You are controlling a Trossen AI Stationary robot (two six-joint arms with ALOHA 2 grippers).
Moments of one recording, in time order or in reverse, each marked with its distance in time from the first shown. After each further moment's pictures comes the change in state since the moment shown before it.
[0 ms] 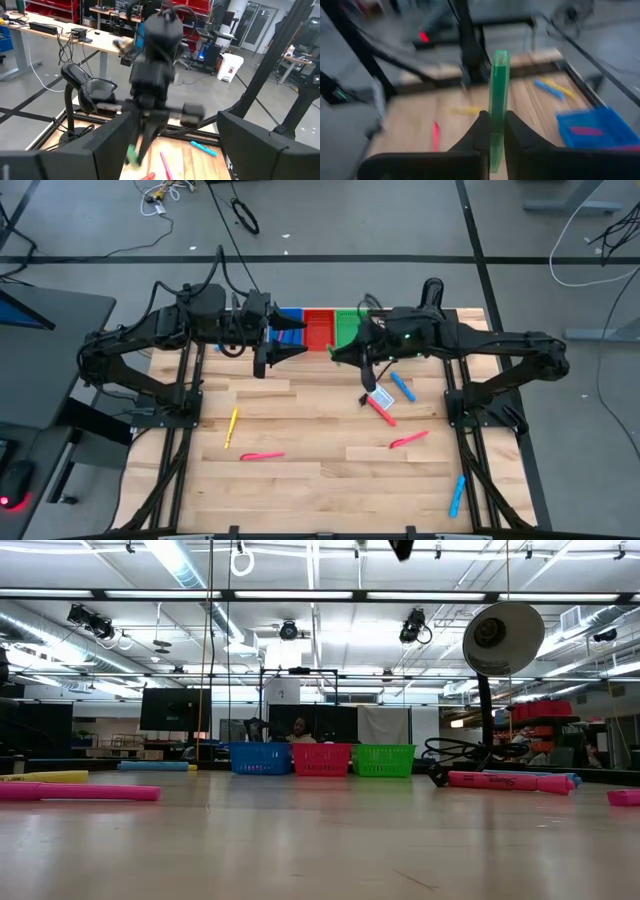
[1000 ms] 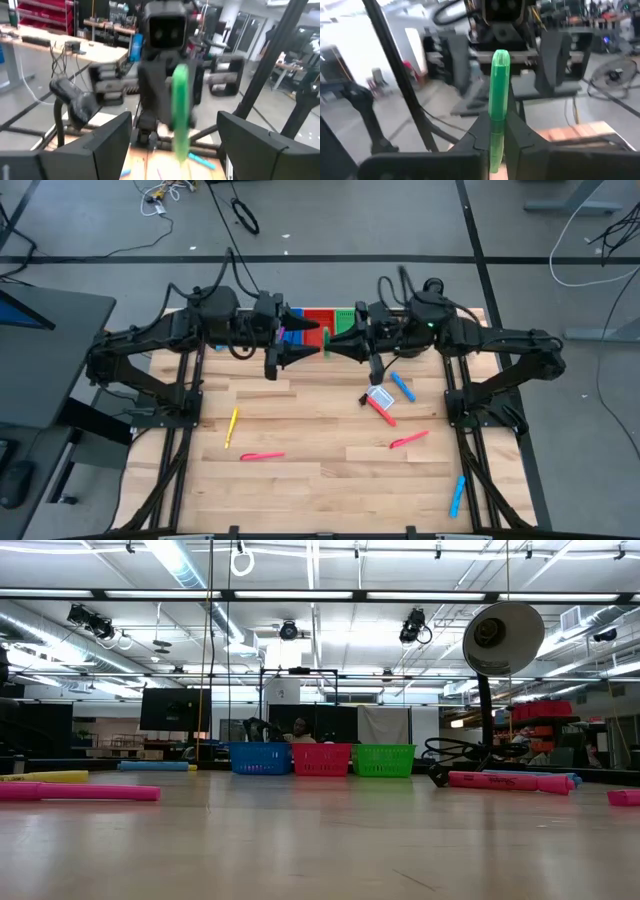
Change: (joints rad) left arm -0.015 0.060 0.001 0.132 0.007 0.012; right arm 0.030 0.046 0.158 0.245 -0.101 0.113
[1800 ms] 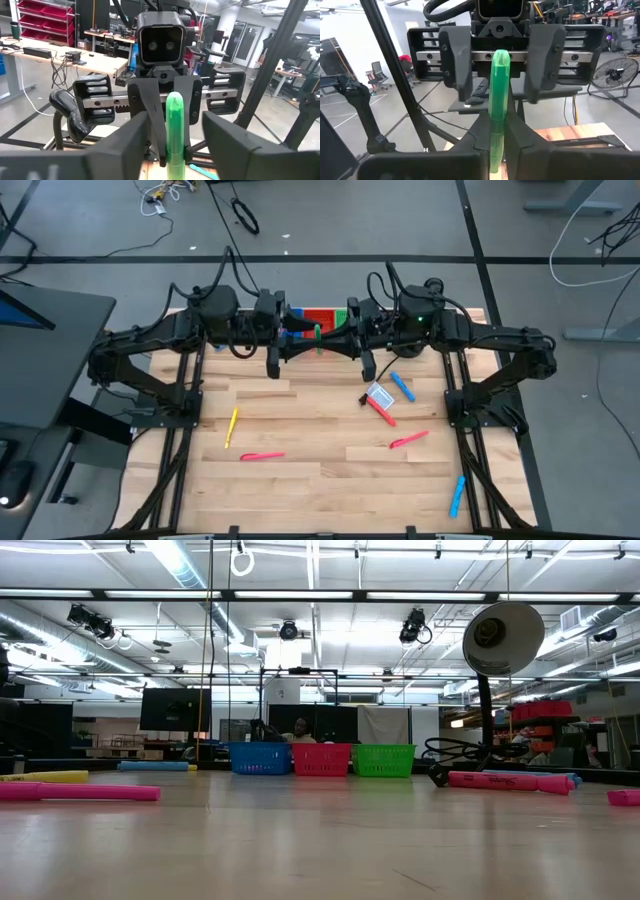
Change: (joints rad) left arm 0.002 0.008 -0.001 0.050 -0.005 0.010; right arm -0.017 0.061 0.084 -0.040 -0.037 -0.024
